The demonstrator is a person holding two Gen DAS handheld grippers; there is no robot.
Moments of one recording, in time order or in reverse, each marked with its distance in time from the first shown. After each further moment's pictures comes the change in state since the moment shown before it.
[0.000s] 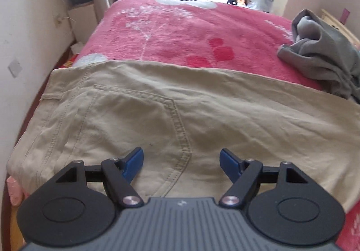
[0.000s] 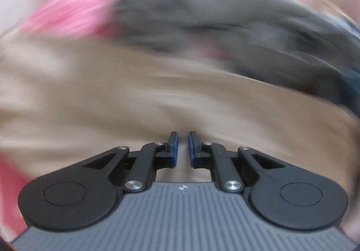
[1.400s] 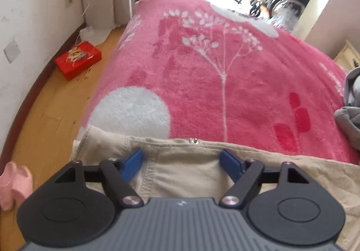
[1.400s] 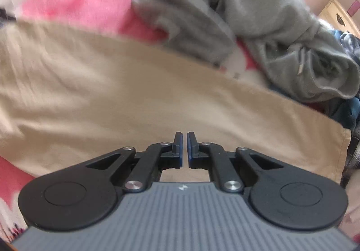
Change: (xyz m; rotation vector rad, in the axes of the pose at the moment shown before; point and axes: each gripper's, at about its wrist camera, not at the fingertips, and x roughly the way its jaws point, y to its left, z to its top) left arm 0.089 0.135 0.108 -0.151 0.035 -0.087; right arm -0.011 0.187 0.039 -0.260 0.314 -0.042
